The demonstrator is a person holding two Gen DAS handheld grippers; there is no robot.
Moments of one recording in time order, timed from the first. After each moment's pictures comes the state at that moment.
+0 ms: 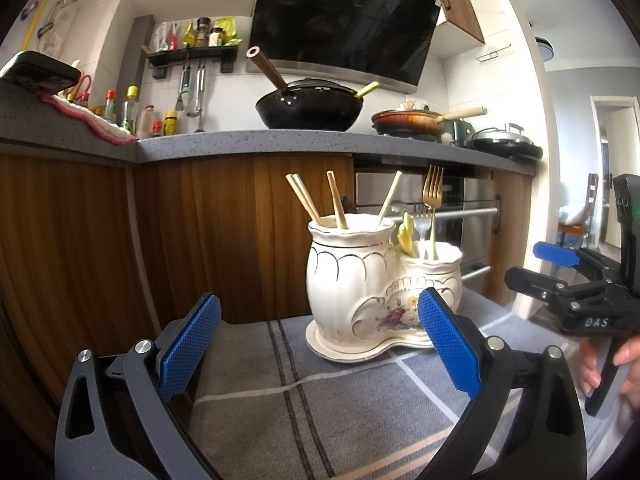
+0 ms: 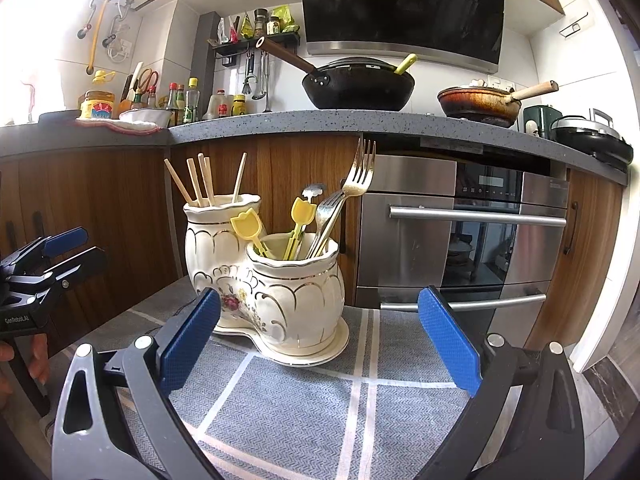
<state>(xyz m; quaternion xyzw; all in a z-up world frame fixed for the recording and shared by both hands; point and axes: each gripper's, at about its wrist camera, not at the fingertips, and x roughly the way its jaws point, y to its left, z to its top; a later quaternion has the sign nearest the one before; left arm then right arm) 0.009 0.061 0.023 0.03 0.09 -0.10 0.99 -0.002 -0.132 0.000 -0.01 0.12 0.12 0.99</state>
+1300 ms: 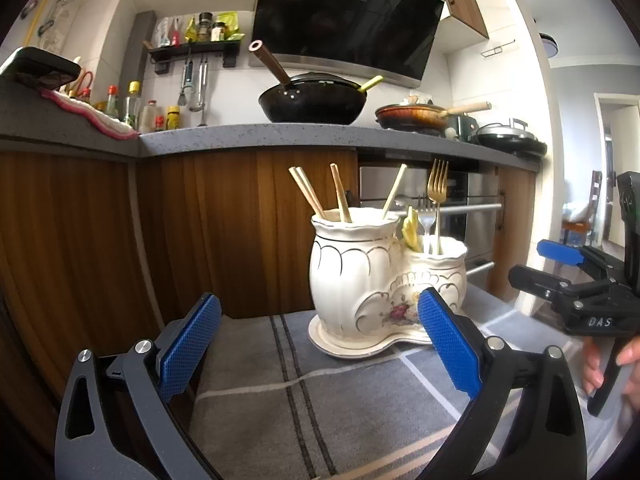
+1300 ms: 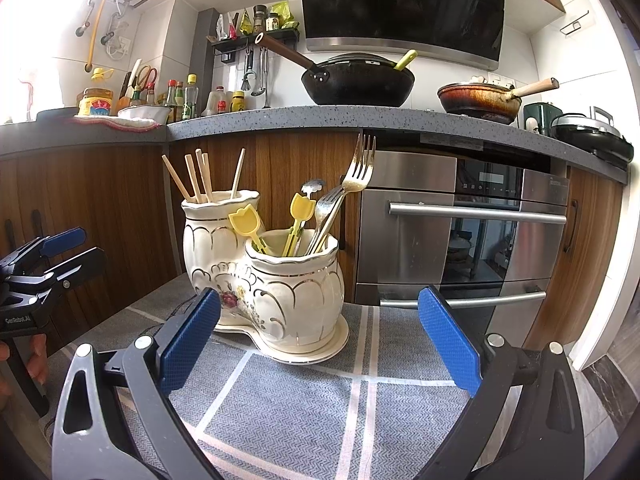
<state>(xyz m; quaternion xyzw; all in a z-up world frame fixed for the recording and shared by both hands) 0.013 0.058 0.021 0.03 0.10 -0.09 0.99 0.000 -0.133 -0.002 -0.01 0.12 0.12 0.99</state>
